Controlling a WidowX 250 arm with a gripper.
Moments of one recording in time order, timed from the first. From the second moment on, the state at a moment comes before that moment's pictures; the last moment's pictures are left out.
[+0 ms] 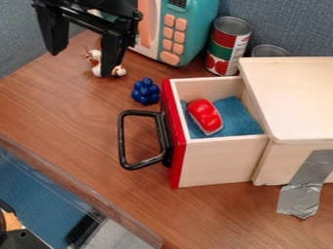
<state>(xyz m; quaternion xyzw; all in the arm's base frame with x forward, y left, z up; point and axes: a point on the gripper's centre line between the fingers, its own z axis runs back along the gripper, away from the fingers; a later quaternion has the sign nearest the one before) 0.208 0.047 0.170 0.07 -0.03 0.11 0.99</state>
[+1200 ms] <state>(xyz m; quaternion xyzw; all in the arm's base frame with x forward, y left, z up) 0.299 -0.027 0.121 -0.07 -0.13 0.46 0.87</state>
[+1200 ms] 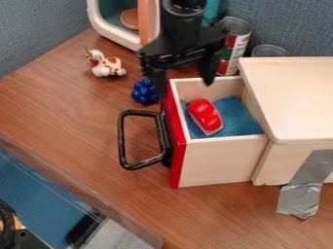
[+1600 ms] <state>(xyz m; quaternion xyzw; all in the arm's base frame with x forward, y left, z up) 0.319 -0.048 0.135 -0.11 -0.14 0.49 0.85</state>
